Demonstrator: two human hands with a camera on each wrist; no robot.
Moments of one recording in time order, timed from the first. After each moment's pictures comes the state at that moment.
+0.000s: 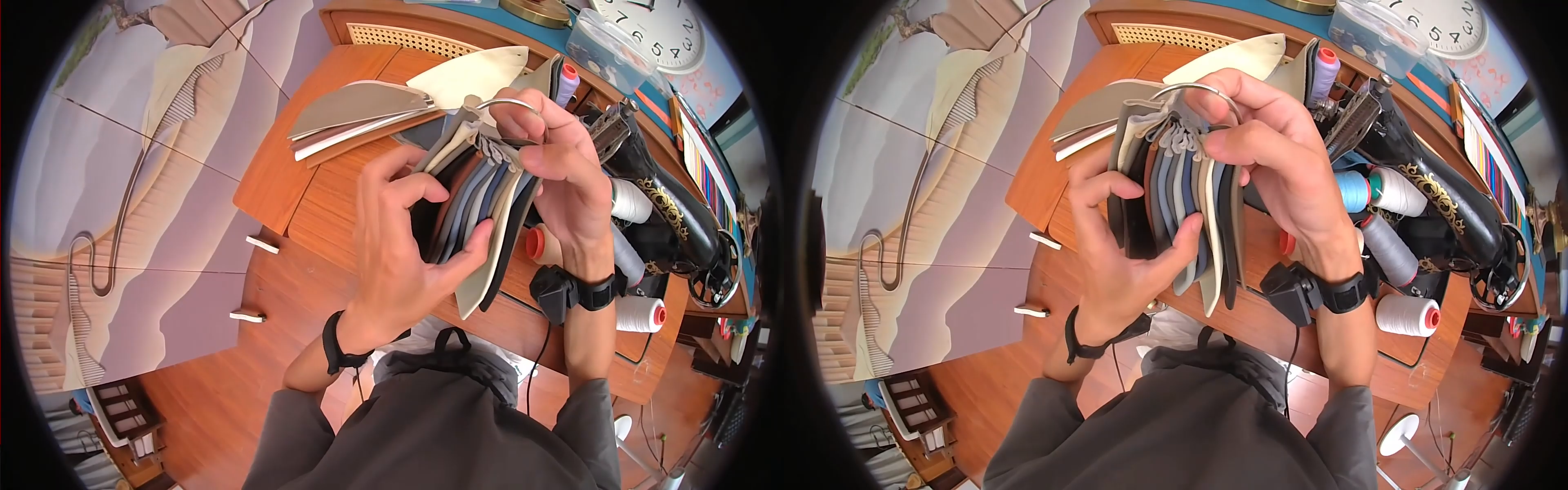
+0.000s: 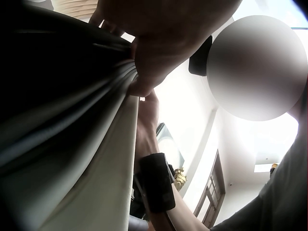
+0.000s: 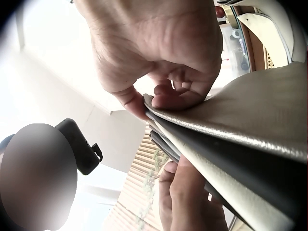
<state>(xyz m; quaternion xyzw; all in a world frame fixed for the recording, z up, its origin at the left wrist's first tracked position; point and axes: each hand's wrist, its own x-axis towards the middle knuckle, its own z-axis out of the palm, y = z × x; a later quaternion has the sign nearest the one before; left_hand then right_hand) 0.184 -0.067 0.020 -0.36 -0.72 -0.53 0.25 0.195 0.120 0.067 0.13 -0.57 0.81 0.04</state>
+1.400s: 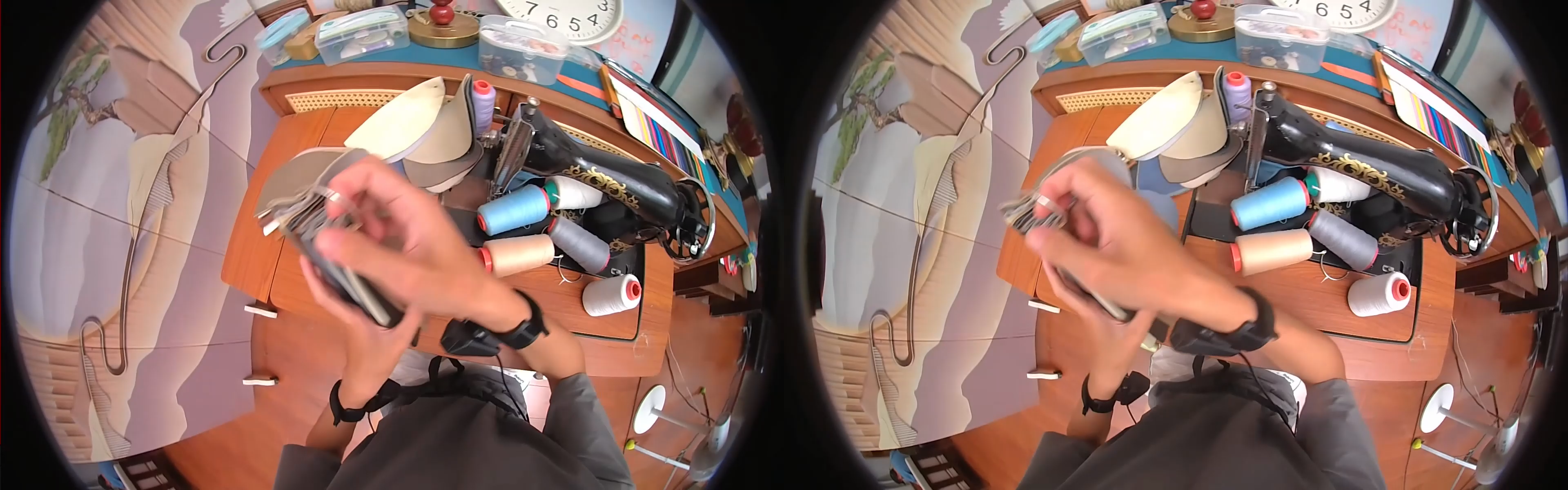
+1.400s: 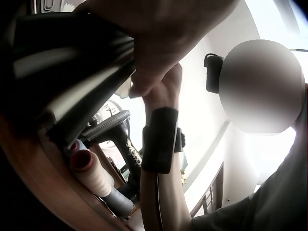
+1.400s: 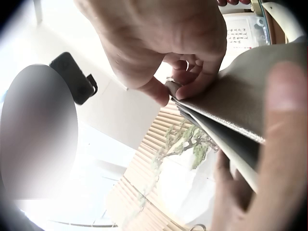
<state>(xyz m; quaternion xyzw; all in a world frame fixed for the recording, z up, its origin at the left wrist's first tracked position) 0.227 -0.069 -0.008 -0.26 -0.78 -0.54 0.18 0.211 0.061 0.074 0.13 -0.58 0.79 0.12</state>
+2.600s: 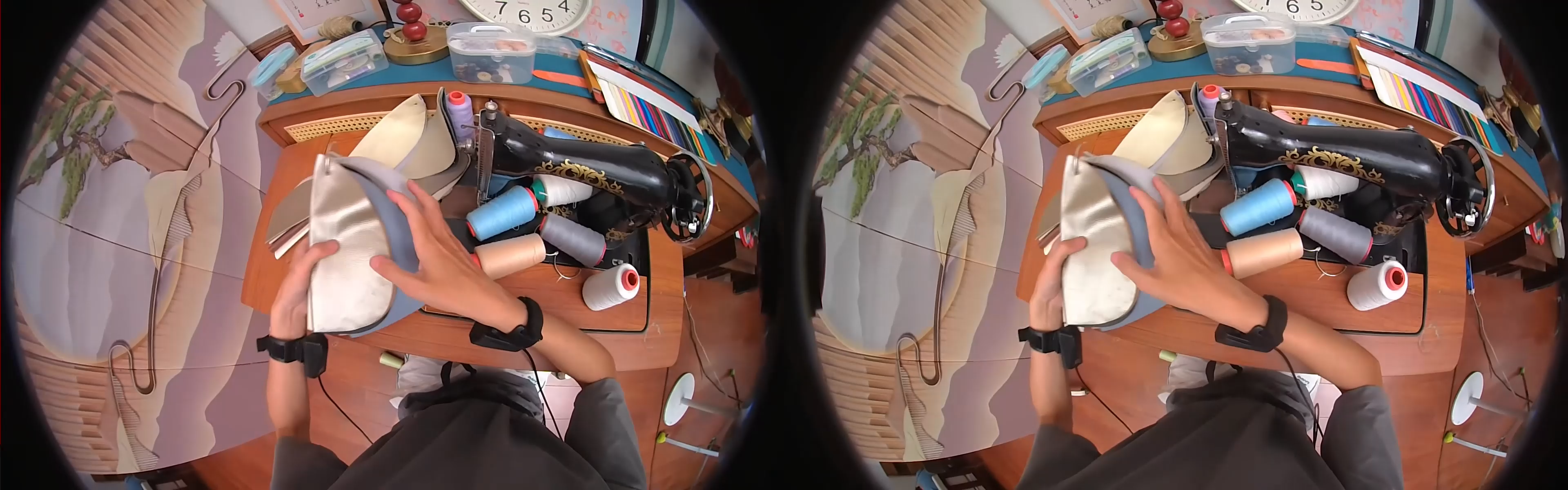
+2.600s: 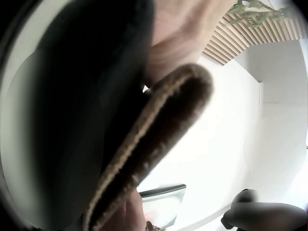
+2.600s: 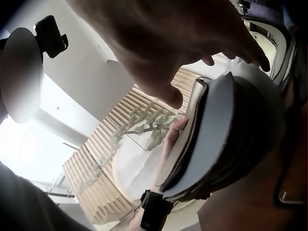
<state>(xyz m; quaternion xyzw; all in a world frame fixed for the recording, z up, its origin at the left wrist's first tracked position) 0.110 -0.099 0.028 -0.08 -0.58 -0.72 -0.36 0.236 0.097 0.010 0.00 -0.85 0.49 0.20</state>
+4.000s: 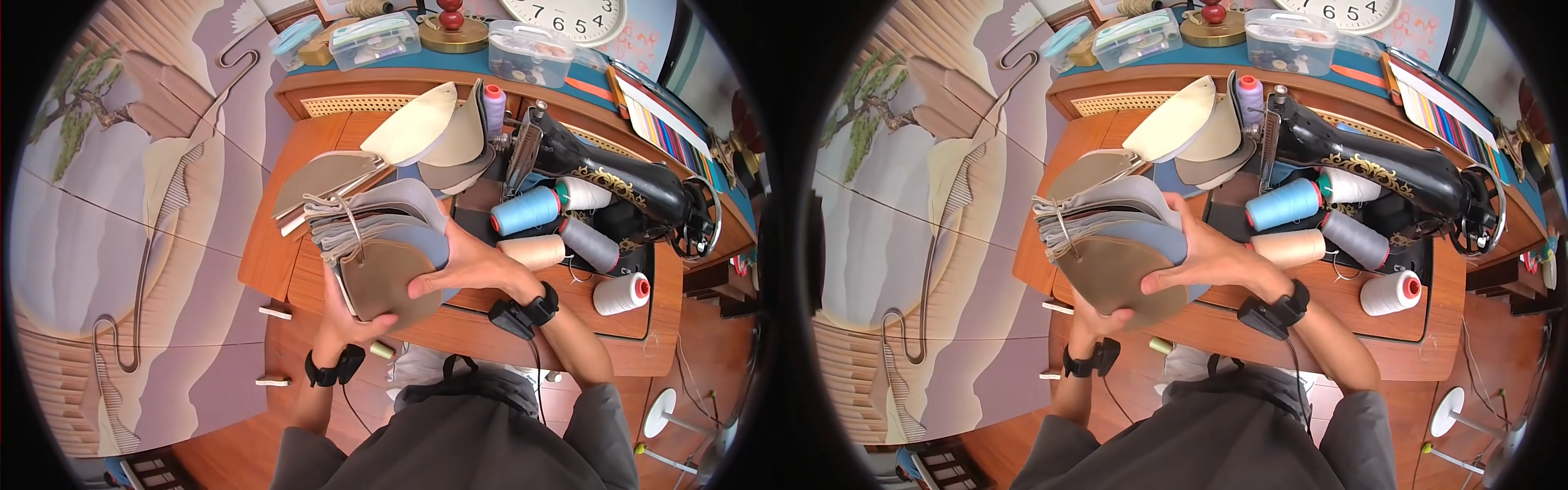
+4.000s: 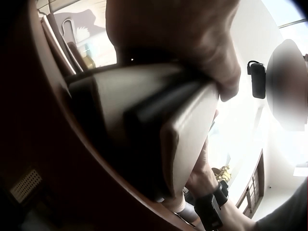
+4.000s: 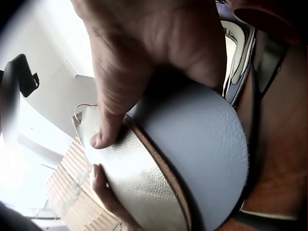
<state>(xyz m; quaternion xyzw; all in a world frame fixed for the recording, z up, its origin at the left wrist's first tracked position) 0.158 -0.136 -0.049 -0.37 -0.66 -0.65 -0.09 0.214 0.108 -0.016 0.10 -0.74 0.67 0.00</state>
